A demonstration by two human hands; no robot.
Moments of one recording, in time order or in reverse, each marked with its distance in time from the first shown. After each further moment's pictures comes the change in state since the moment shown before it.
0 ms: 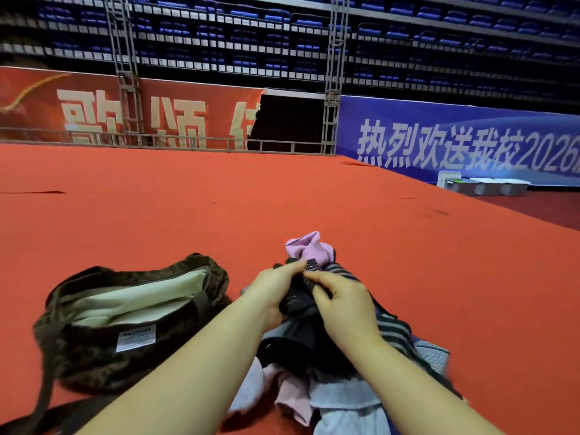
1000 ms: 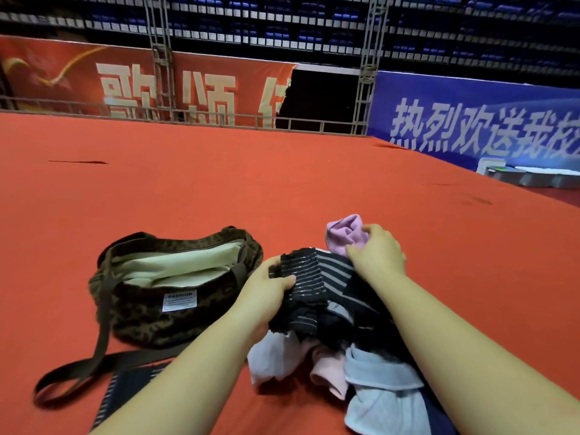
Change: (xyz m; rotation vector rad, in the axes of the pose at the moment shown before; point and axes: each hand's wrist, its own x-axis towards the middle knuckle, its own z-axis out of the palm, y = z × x) left_hand -0.040 -0.025 -0.066 0.166 0.201 0.263; right_hand 0.059 0.006 0.023 -0.236 -0.099 0.404
